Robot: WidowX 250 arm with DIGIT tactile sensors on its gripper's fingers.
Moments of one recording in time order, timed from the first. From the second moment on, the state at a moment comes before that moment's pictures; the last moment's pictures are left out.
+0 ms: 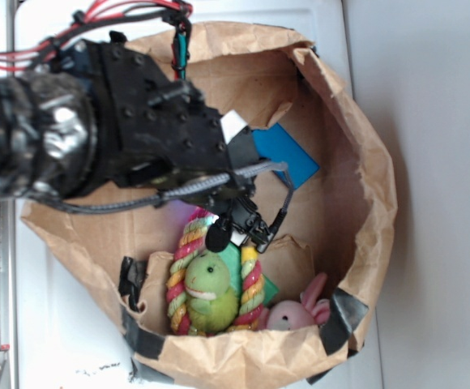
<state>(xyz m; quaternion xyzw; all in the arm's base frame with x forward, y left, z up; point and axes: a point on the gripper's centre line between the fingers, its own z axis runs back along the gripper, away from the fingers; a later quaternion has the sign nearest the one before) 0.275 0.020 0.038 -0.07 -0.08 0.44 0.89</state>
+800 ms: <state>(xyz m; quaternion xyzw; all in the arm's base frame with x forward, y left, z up) 0.274 0.015 0.042 -0.07 -0.08 0.43 0.90</state>
